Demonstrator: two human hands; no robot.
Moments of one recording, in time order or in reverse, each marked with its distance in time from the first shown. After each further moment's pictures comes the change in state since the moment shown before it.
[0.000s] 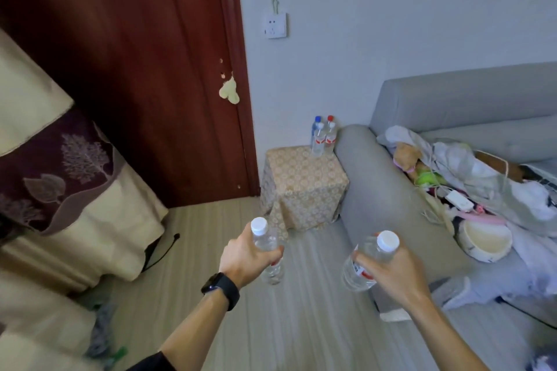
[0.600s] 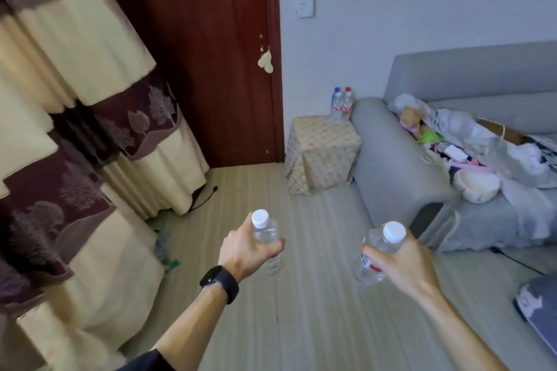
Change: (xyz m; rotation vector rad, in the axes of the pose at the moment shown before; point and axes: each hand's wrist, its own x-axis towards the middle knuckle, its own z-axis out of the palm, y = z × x) left_hand -0.372 -0.116 -0.015 -0.010 0.085 -0.020; right_hand -0.344 0.090 -0.034 -0.037 0.024 -0.075
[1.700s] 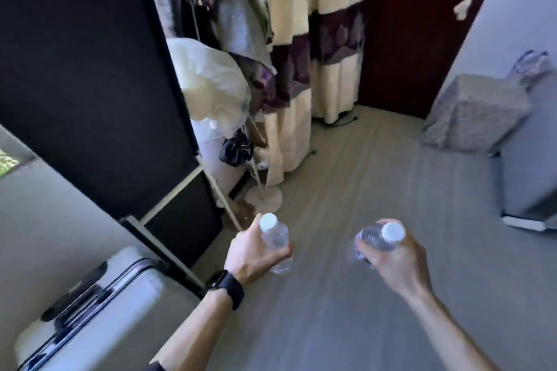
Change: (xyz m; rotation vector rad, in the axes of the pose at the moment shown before) left_hand -0.745 -0.307 -0.066 -0.050 0.363 -0.376; right_hand -0.678 0.065 0.017 0.110 -0.447 -0.270
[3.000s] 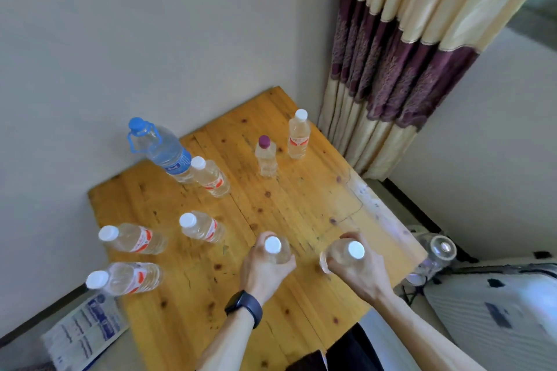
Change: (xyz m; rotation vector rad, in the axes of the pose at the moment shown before) left_hand -0.763 -0.474 -0.029 -0.667 1.306 -1.598; right_hand -0.798 0.002 0.432 -0.671 -1.942 -1.139
